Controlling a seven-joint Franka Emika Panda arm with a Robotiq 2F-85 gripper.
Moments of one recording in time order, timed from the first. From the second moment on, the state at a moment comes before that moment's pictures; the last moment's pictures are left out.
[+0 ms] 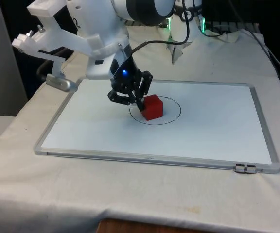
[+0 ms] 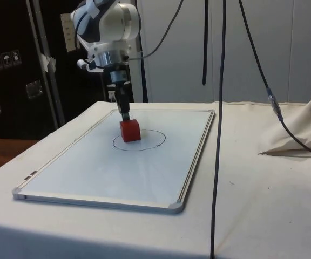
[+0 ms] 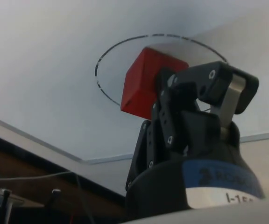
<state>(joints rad) 0.29 0.92 -0.73 -1.45 0.78 1.79 -1.21</state>
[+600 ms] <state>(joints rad) 0.28 0.91 -0.75 -1.44 0.83 1.65 -1.25</state>
